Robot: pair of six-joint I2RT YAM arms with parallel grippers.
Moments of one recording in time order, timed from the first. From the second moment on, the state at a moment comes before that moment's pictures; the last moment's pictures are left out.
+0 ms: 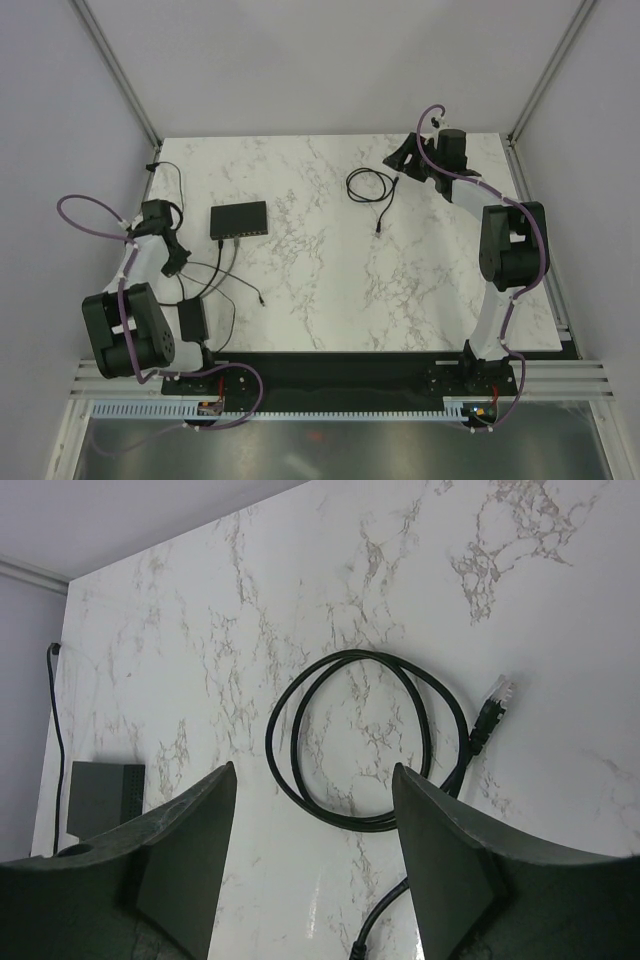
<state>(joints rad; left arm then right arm) 0.24 1.39 0.84 -0.62 -0.30 -0.56 0.09 1.99 1.40 0.14 -0.39 0.55</state>
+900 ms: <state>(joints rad) 0.34 1.60 0.92 -0.59 -0.25 -0.47 0.03 2.03 1.34 0.32 -0.53 0.71</state>
